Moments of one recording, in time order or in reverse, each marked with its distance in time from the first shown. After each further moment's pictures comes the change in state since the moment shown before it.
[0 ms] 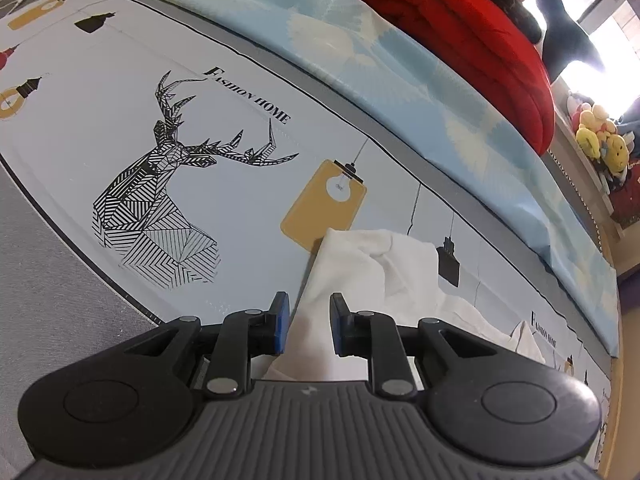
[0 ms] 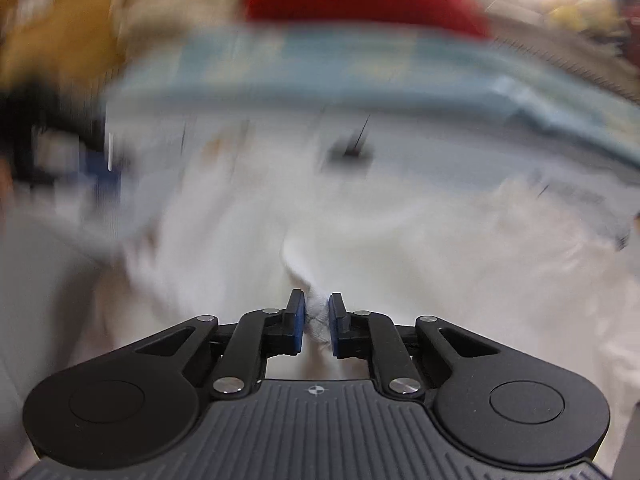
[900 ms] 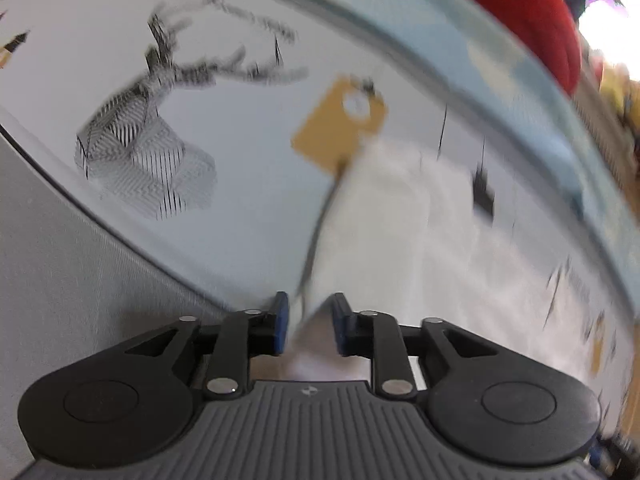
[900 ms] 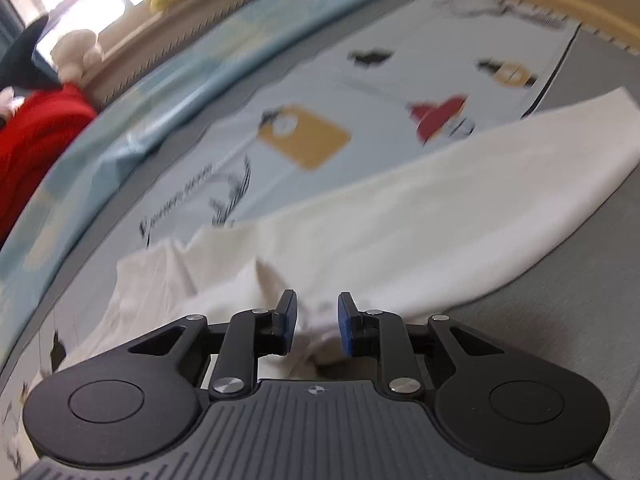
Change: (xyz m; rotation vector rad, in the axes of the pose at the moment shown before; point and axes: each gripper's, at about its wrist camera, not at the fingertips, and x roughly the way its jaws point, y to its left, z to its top) left arm 0.039 0.006 -0.029 0.017 0.123 0.042; right arm -0.054 -0.231 -0.047 0.881 -0.048 -0.506
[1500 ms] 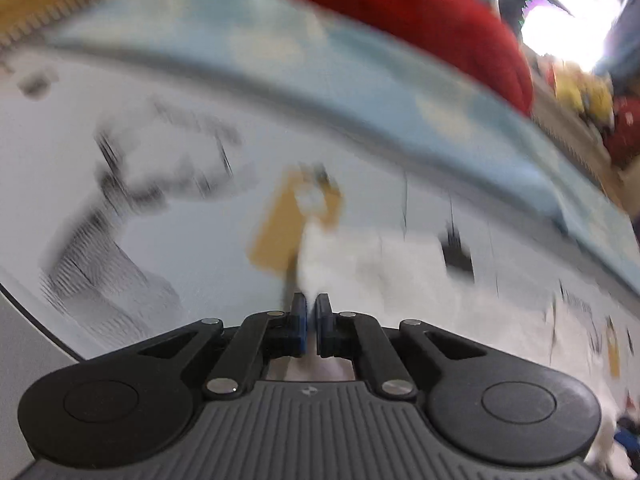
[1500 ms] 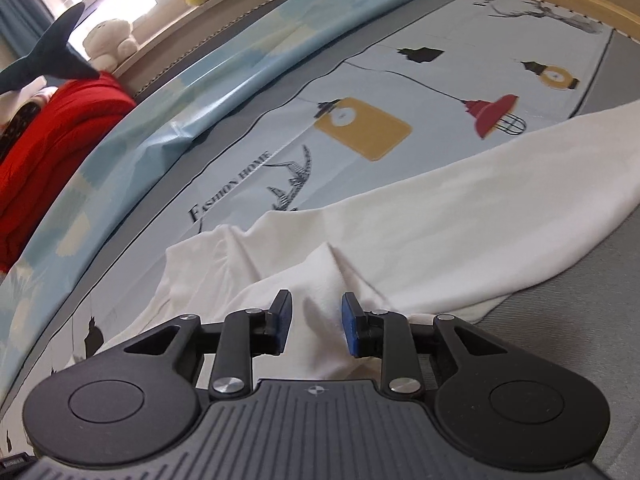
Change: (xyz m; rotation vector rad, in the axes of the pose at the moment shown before) left arm -0.005 -0.026 0.024 0.179 -0.269 -0.006; right arm 0.001 0.034 -0.010 -0.046 0.044 0.100
